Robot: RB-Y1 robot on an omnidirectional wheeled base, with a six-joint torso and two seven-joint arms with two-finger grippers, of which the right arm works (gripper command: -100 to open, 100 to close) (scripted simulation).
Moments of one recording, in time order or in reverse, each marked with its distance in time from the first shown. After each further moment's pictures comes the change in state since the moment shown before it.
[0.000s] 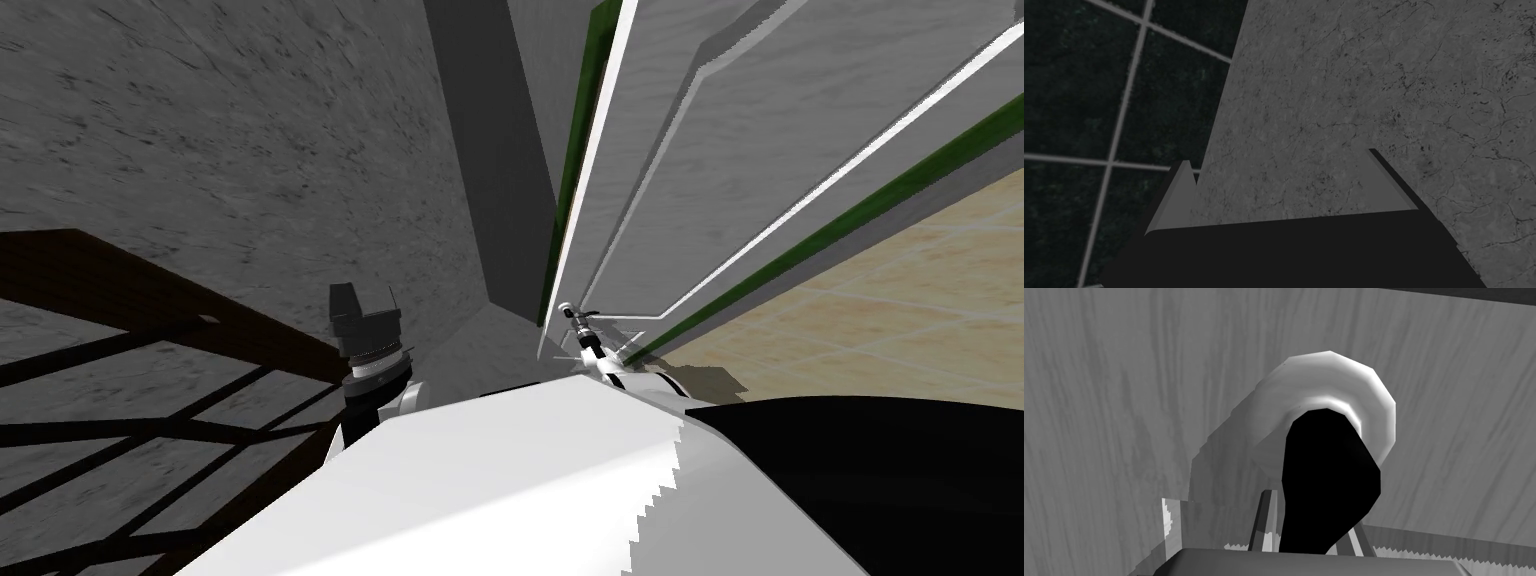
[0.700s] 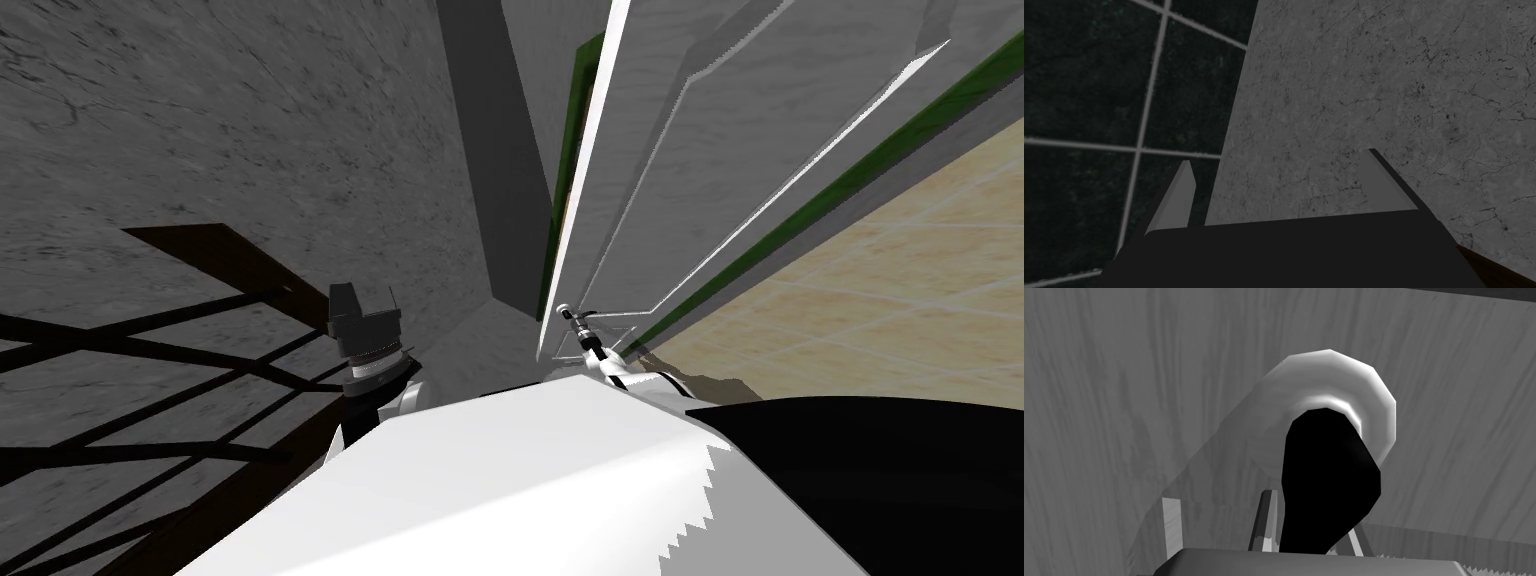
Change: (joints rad) arm 0.011 -0.025 0.056 0.014 0.041 -0.044 -0.068
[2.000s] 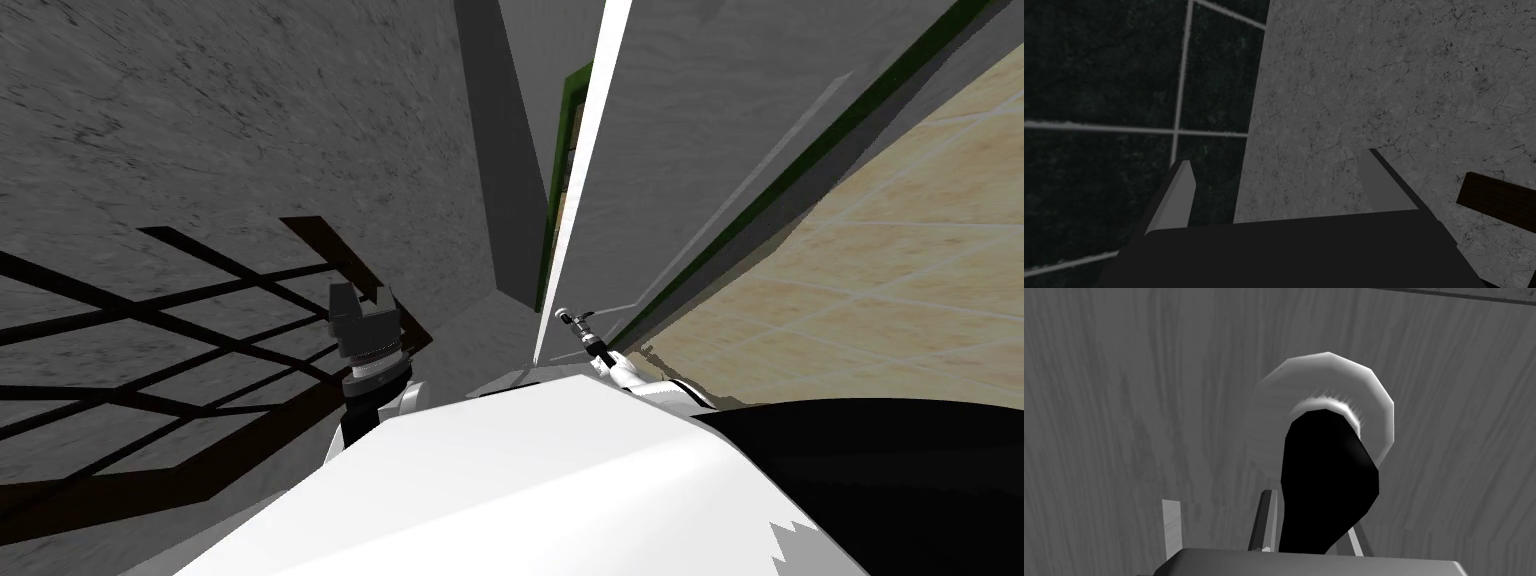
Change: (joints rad) arm 0.085 -0.059 0.097 -0.066 0.087 -0.099 -0.143
